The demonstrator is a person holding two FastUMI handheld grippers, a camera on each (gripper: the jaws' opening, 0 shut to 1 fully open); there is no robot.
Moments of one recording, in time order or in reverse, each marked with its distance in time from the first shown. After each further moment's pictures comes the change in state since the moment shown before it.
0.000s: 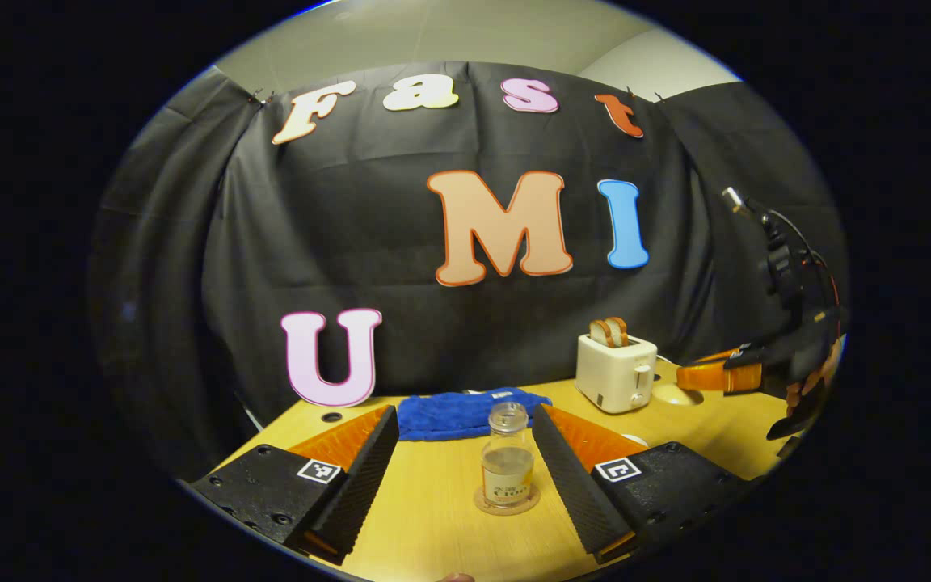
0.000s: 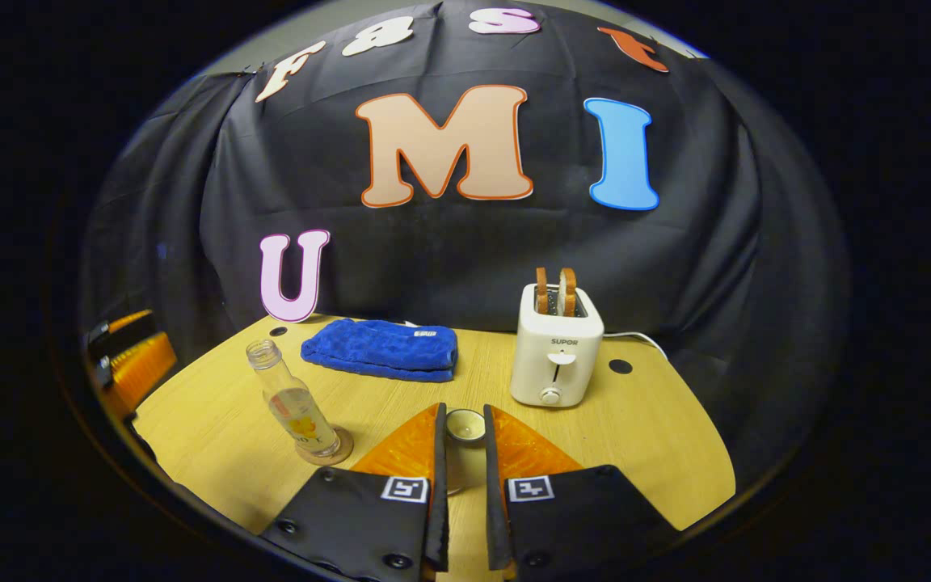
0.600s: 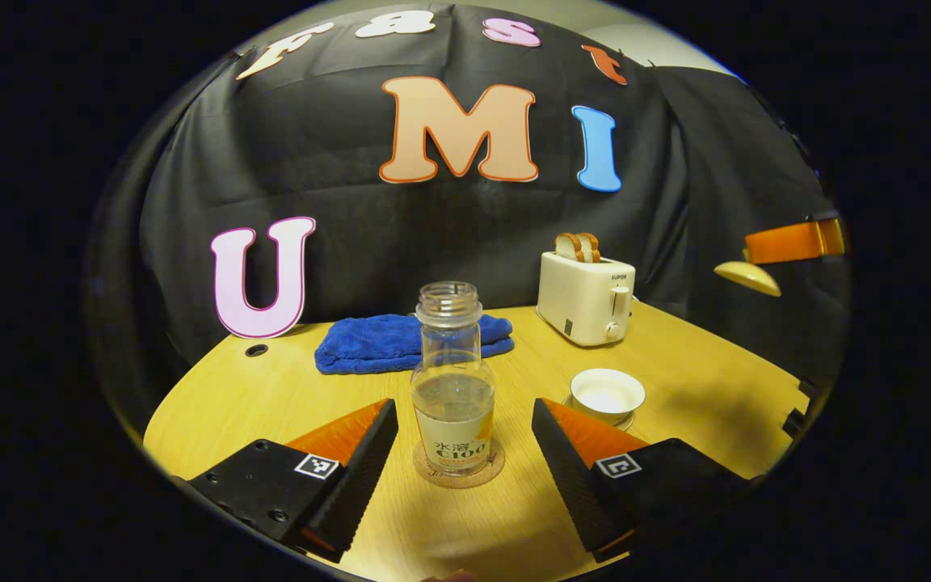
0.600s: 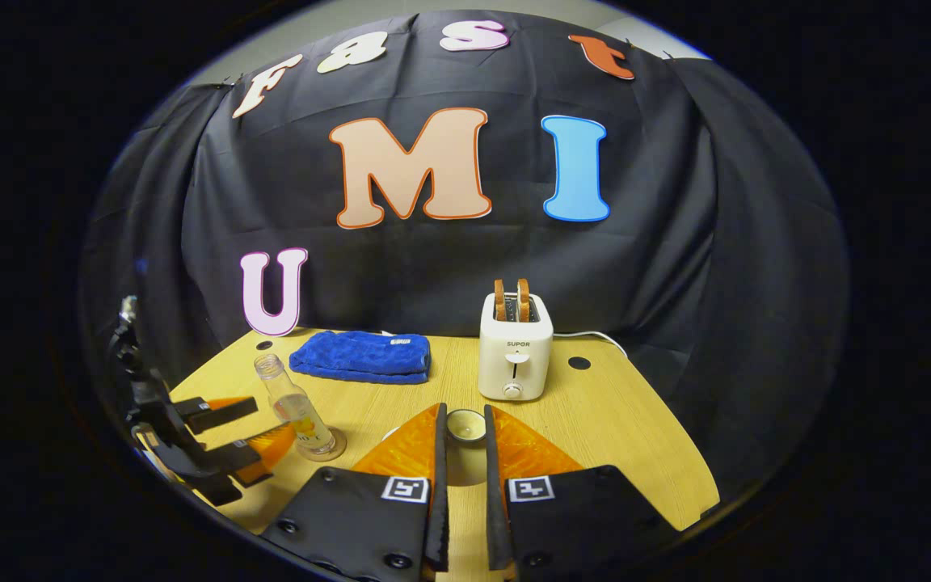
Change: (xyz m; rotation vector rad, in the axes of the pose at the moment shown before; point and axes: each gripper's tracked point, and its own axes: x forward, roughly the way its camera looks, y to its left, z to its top) left arm 0.056 -0.041 -0.110 -0.026 0.222 -0.148; right arm -0.055 -0.020 0.016 0.043 -0.016 -0.095
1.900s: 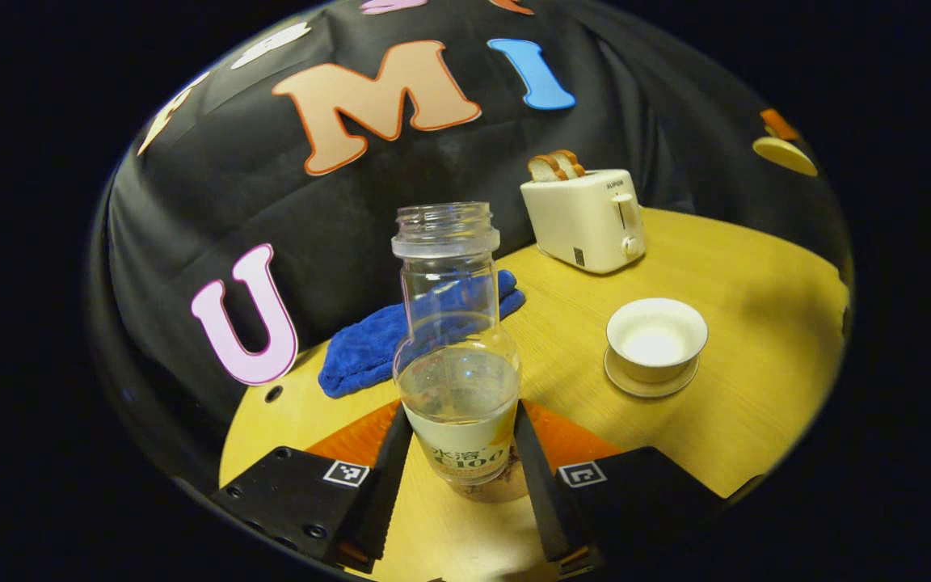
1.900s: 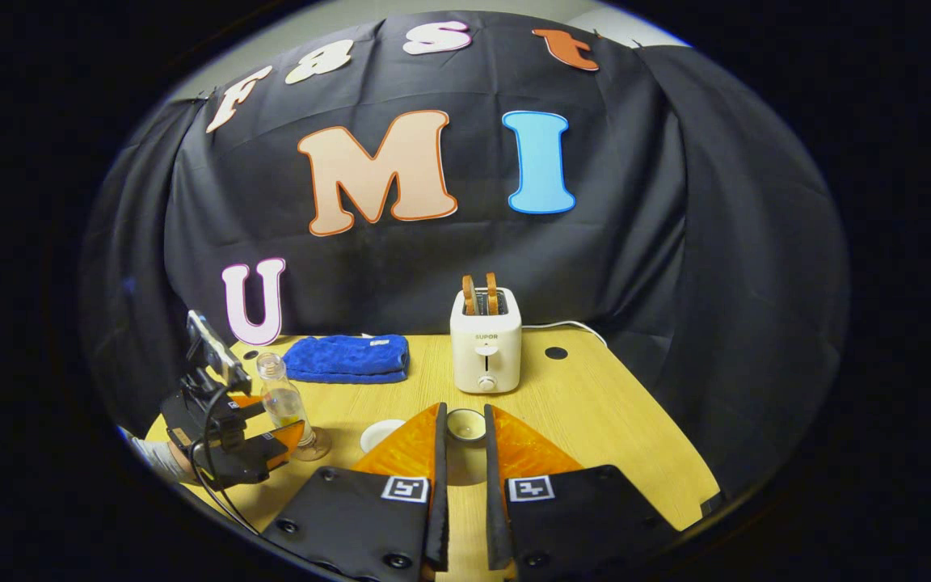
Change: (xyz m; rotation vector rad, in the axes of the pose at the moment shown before) left arm 0.041 0.013 -0.017 0.422 0.186 0.040; right arm -0.007 -0.039 -0.011 0.086 0.005 -0.047
